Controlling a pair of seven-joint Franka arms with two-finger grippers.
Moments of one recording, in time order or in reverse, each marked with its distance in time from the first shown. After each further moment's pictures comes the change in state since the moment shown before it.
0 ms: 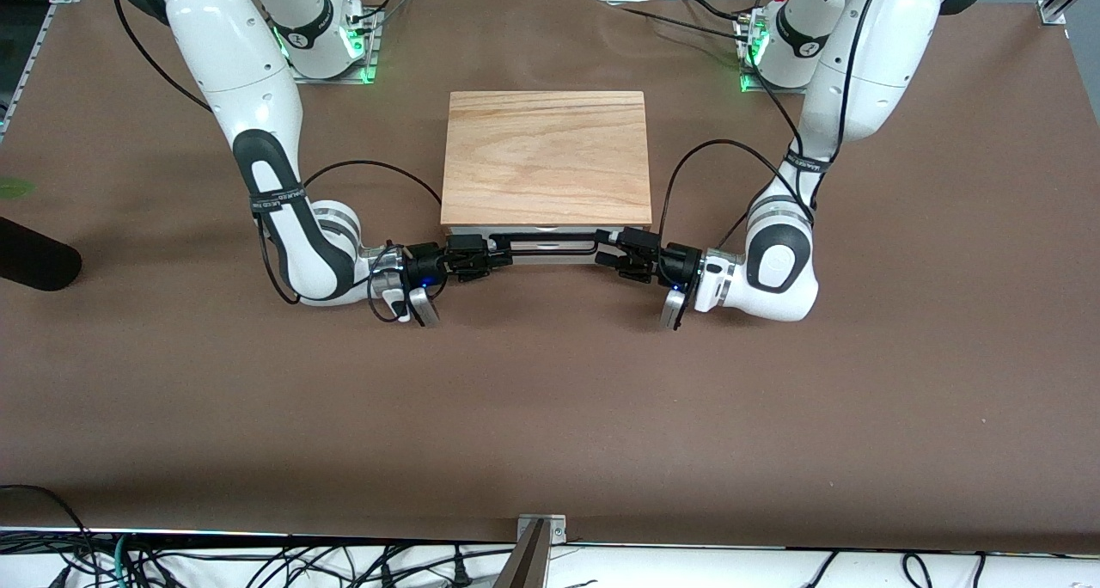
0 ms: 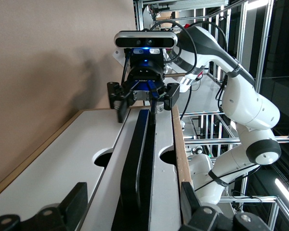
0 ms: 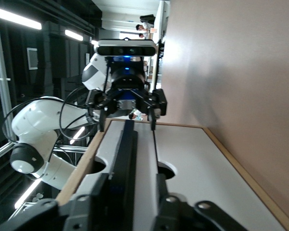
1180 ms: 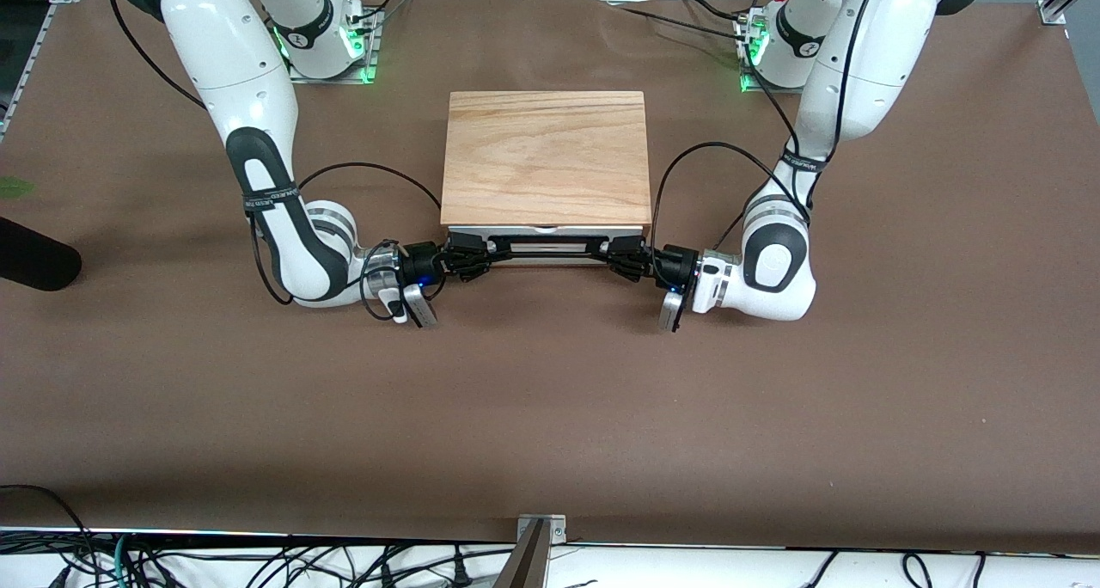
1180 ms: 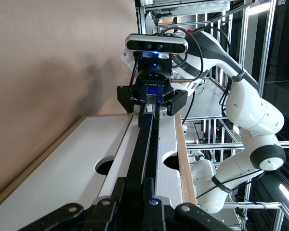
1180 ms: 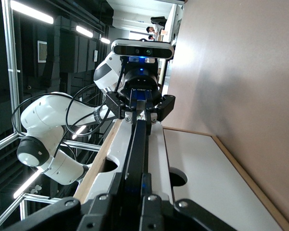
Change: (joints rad) left arm -0.006 0.009 0.002 0.018 -0.020 0.023 -0.004; right arm -0.005 -0.007 -0.005 0.010 0.003 -0.012 -0.045
